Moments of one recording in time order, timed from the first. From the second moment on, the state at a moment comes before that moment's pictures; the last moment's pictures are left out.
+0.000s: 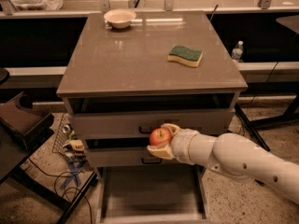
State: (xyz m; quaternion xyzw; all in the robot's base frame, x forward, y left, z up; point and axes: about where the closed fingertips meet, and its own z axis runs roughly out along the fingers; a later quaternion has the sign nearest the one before) arm 0.516 -0.032 0.680 -0.44 0.74 0.16 0.48
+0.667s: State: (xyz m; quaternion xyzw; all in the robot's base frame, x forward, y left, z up) arm 0.497 -0.080 0.579 -0.51 0.69 0.18 0.48
